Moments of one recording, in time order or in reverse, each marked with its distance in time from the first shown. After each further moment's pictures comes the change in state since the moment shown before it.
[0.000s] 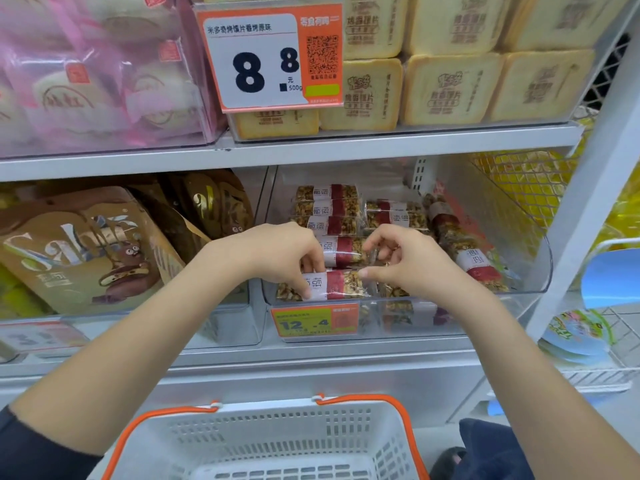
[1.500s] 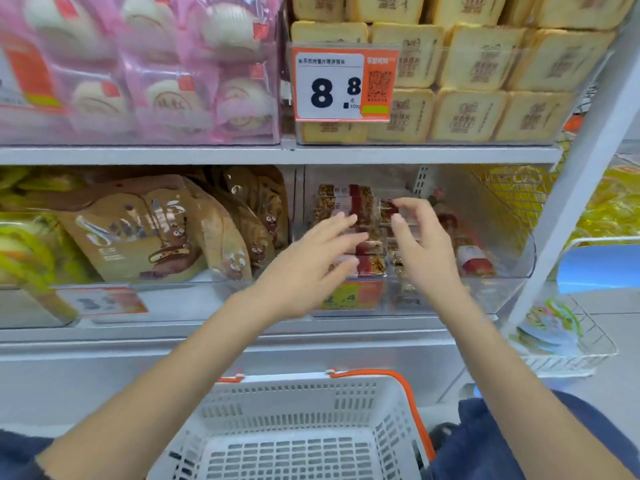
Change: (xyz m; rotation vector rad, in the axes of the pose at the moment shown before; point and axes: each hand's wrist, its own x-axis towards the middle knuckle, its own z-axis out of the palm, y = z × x) left_hand -0.071 0.015 0.045 -0.310 0.582 0.232; right_hand -0.038 -0.051 0.022 0.214 0.475 -0.090
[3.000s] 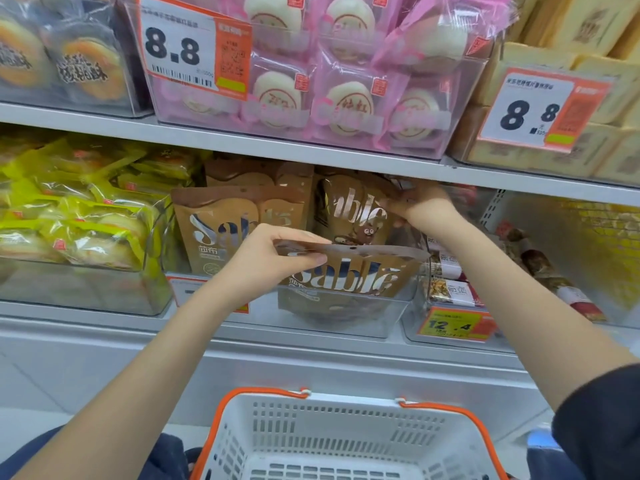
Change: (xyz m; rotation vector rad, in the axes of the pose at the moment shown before) left_hand -0.114 -0.129 -0.094 -0.673 0.264 -0.433; right_hand 0.087 -0.087 0.146 -0.203 -0.291 0.152
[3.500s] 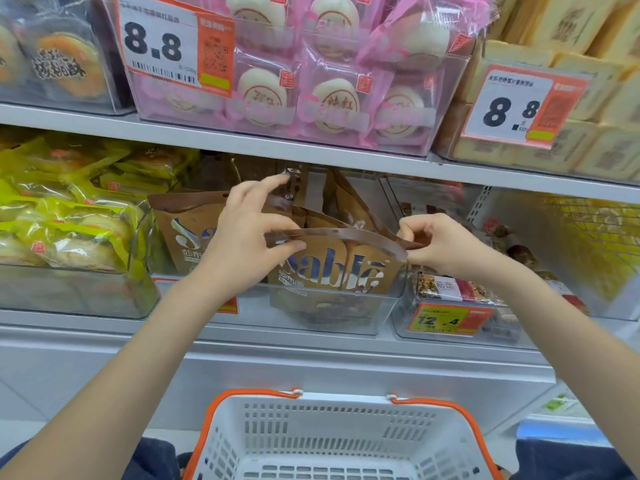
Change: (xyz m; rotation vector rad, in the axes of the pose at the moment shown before) left_hand 0.011 -0.004 -0.009 0.654 0.231 0.347; right_hand -0.066 0.021 -0.031 -0.022 -0.344 -0.257
